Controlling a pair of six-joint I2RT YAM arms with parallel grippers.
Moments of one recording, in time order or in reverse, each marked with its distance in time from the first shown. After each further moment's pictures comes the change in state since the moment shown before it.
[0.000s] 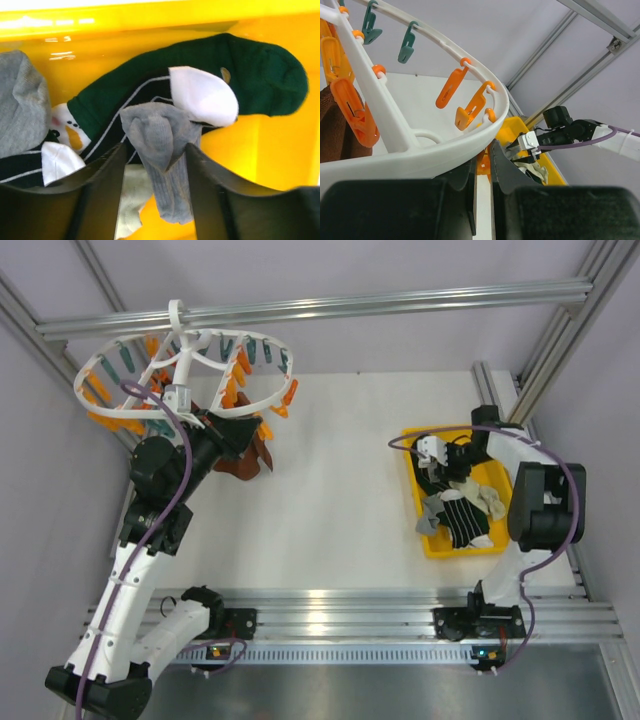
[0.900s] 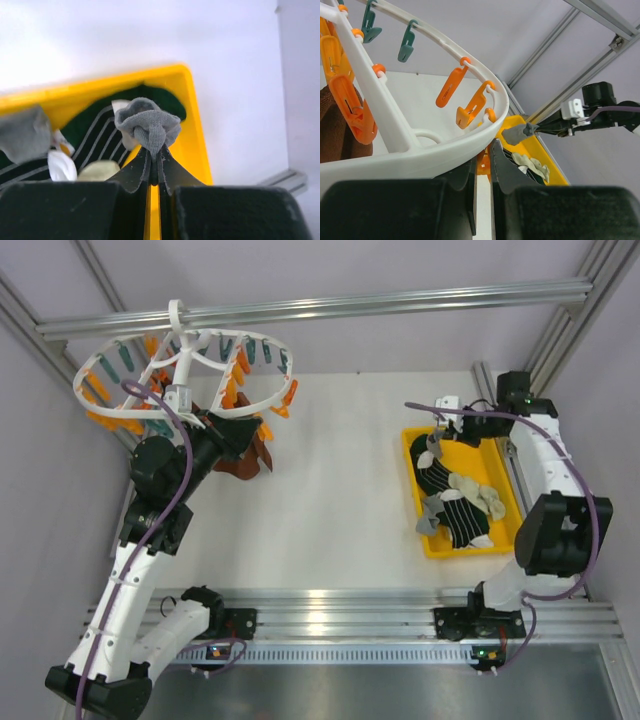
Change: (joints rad) left arm 0.000 0.001 0.000 -0.007 0.001 0.008; right arm -0.030 -0.154 0.211 -0.163 -0.182 0.109
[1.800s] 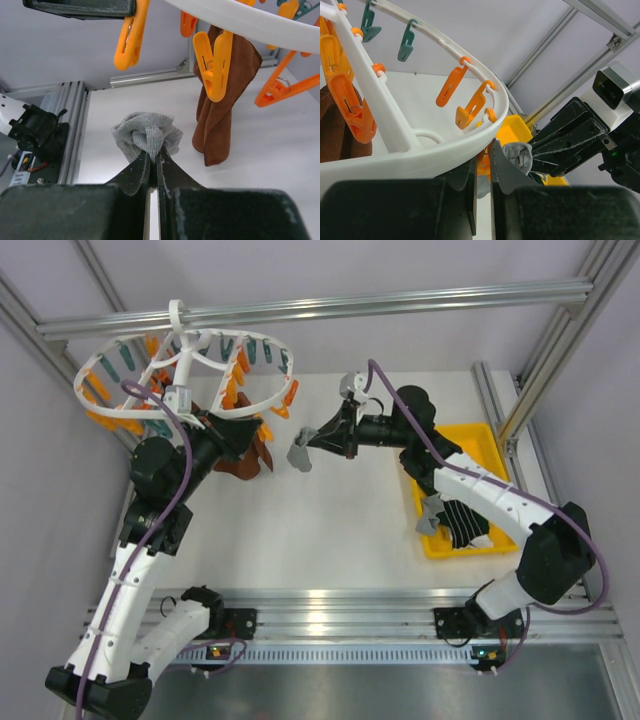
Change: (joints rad) left arm 0.001 -0.003 -0.003 0.004 0.015 -0.006; right arm 0.719 -0.146 -0.203 1.159 -0.080 1.512
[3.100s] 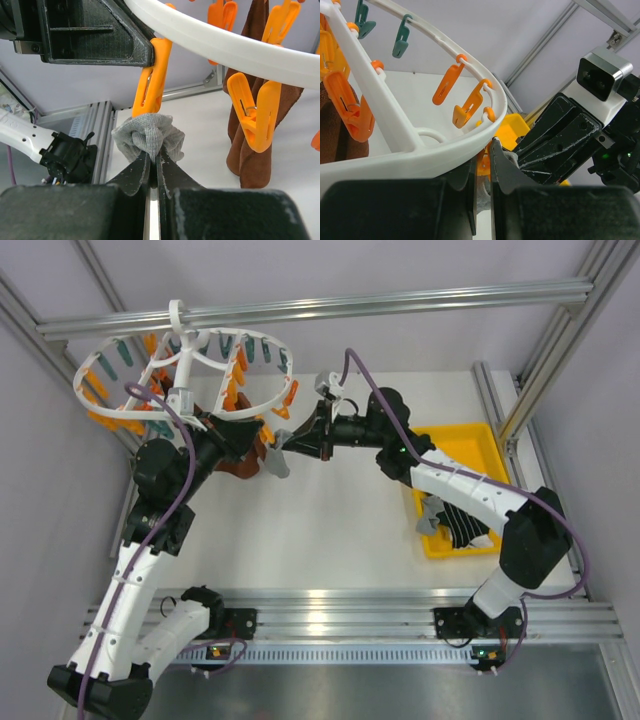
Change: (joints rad) left arm 0.005 -0.004 -0.040 0.042 0.018 -0.001; right arm 0.102 0.128 0.089 0.122 0.047 0.200
